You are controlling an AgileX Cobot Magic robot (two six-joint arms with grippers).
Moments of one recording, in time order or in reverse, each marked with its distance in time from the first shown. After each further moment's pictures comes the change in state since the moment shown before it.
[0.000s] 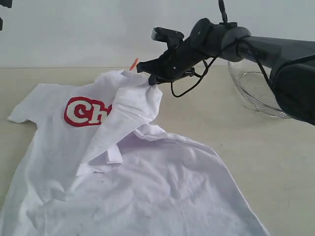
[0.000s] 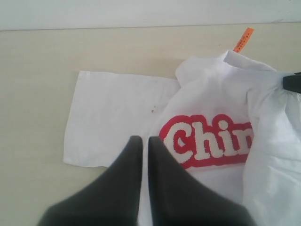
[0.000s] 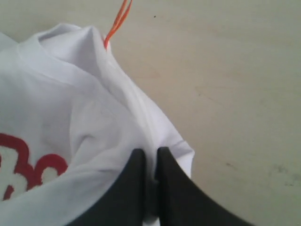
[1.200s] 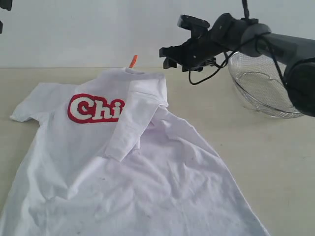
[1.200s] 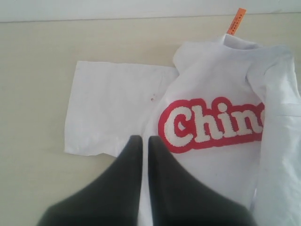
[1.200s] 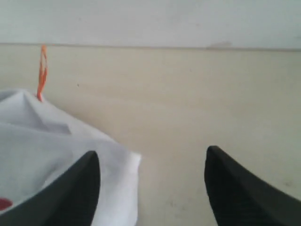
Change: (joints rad) left arm 0.000 -0.001 0.000 -0.005 0.029 0.008; right arm -0.110 0.029 -0.074 -0.023 -0.043 0.058
